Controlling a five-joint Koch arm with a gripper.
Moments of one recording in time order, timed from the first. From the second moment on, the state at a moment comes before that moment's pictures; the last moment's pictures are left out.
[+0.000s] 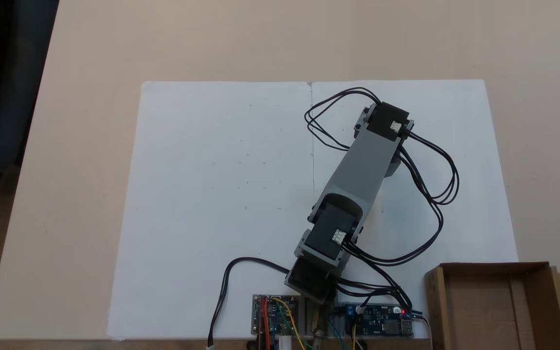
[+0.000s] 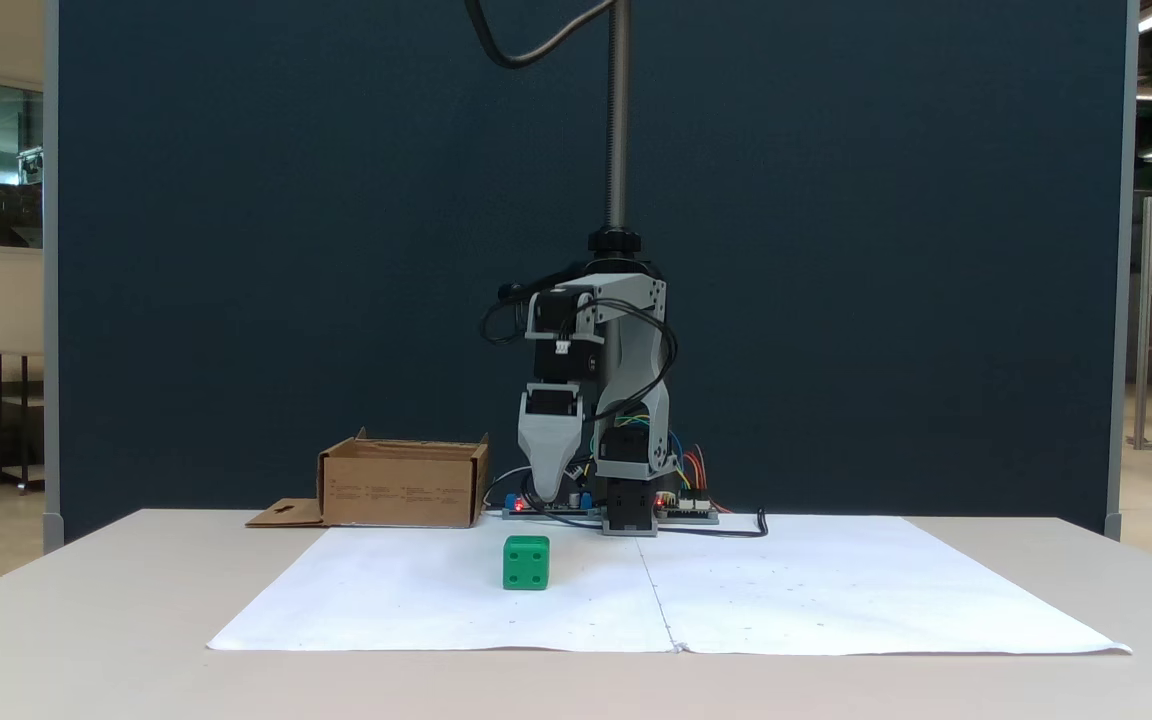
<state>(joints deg) 28.0 94.8 104.6 45.4 -29.8</state>
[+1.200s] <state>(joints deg) 27.2 82.2 104.6 32.0 -29.8</state>
